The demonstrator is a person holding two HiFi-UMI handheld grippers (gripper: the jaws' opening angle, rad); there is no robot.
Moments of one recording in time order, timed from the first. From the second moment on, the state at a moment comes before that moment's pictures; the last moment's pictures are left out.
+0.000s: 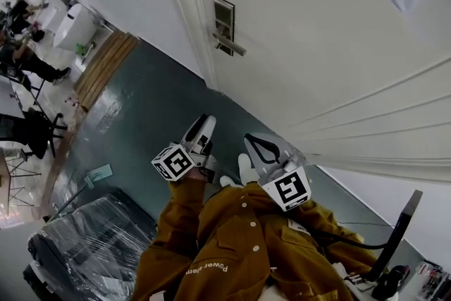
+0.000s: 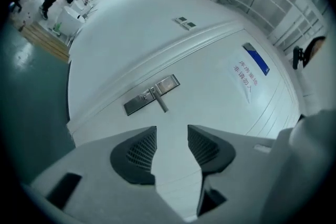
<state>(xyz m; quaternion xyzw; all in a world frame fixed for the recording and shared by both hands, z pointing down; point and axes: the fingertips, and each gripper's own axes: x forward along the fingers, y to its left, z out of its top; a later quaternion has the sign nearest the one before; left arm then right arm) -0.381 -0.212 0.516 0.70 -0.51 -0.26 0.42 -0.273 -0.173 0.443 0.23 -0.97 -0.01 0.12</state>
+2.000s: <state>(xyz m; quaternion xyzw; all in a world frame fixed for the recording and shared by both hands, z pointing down) -0.438 -0.487 0.614 0.60 -0.42 -0.39 0.55 -0.254 -0.236 0.426 0.26 -0.95 -0.01 0.14</state>
